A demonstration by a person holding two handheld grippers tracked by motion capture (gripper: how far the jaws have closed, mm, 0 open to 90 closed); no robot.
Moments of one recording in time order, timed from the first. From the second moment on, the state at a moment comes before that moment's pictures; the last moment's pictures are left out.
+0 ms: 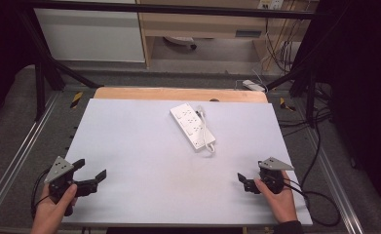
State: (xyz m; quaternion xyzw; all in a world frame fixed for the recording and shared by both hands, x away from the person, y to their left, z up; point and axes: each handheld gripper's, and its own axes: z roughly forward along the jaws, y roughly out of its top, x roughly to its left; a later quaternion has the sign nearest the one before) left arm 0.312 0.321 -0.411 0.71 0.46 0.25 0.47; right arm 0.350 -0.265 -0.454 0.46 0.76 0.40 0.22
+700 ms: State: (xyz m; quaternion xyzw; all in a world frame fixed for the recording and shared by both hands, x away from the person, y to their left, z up) left arm 0.319 0.312 -0.410 0.71 0.46 0.22 0.49; right arm 0.352 -0.263 -0.454 0.45 0.77 0.40 0.21
